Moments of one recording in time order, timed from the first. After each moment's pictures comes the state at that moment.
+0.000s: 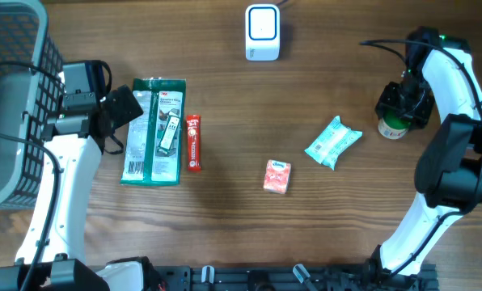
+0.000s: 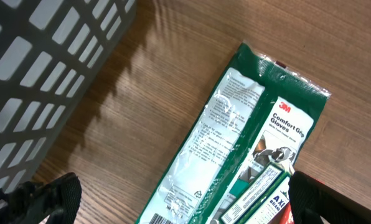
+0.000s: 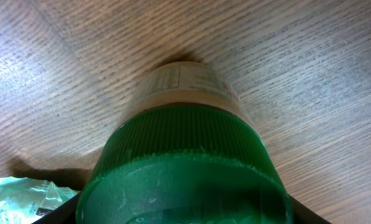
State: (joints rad) left arm 0.09 1.42 1.13 -0.74 -0.19 -0.39; right arm -0.18 2.10 1.67 -1.26 0.11 0.32
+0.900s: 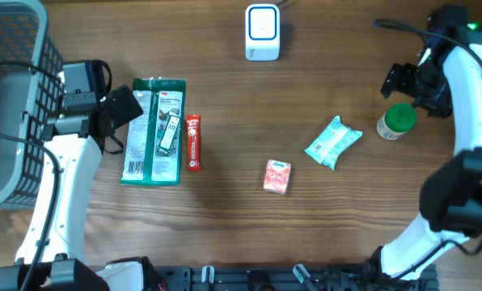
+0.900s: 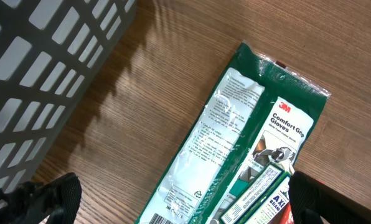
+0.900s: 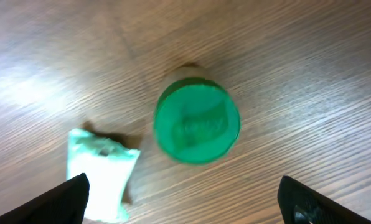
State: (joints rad) left arm 0.09 1.42 1.13 -0.74 -0.19 -0.39; right arm -0.18 1.91 1.77 -1.36 0.05 0.27
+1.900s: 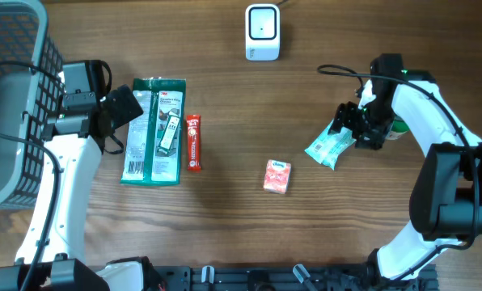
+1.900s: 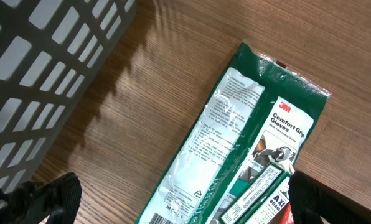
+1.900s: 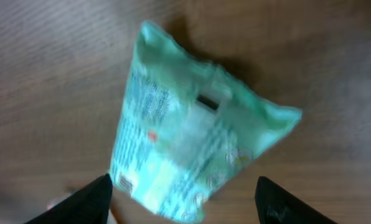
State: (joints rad) left arm 0.09 1.42 1.13 -0.74 -0.19 -0.39; right arm -0.02 1.87 1.27 -0.98 -0.25 0.32
